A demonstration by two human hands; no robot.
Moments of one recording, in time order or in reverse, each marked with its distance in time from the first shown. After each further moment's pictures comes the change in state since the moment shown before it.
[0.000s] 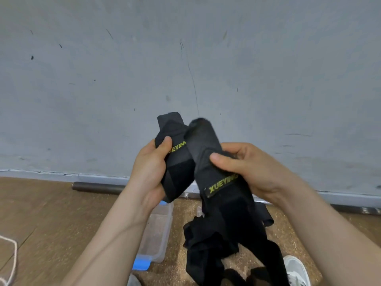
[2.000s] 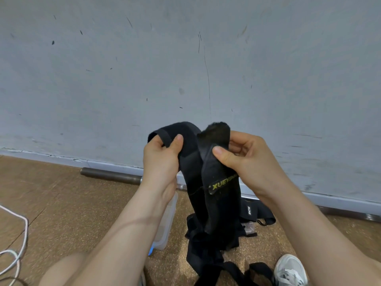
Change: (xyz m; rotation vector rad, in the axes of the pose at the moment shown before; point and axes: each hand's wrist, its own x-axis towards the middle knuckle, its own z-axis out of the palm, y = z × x) left_hand -0.005 -0.018 -0.010 0.022 0.178 0.153; right_hand 0.000 0.010 0.033 -0.219 0.184 -0.274
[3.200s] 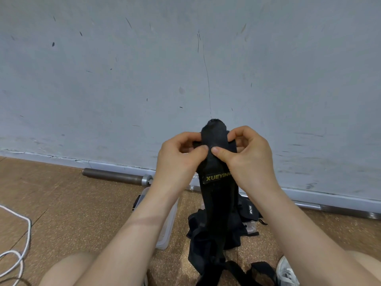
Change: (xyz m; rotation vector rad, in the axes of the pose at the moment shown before) left_hand -0.024 0.010 0.012 0.401 -0.175 0.213; right_hand 0.008 0.016 0.011 -0.291 0.406 -0.010
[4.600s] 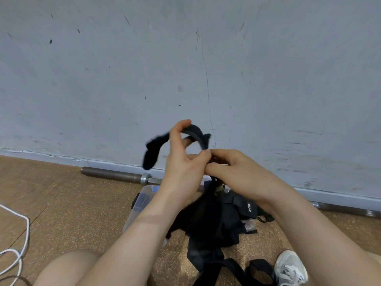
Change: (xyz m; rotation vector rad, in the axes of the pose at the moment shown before) left_hand -0.015 -0.001 0.013 -0.120 -0.032 -0.028; right_hand -0.013 -0.014 -0.013 -0.146 -0.621 0.170
